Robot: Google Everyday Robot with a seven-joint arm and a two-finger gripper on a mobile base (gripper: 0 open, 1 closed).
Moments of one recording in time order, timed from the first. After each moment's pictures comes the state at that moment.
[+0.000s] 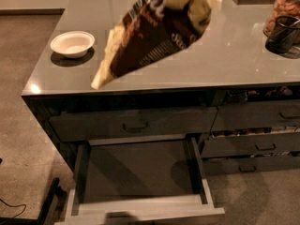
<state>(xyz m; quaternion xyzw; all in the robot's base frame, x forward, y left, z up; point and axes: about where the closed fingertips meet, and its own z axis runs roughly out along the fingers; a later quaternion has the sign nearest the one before) 0.482 -0.052 1.146 -0.63 0.69 -0.13 0.34</state>
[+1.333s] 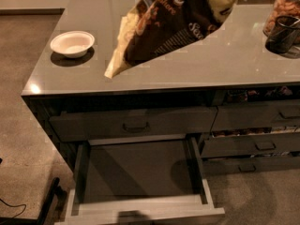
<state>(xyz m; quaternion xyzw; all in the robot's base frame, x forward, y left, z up) 0.472 -0.078 1.169 -0.62 0.66 -0.14 0.39</state>
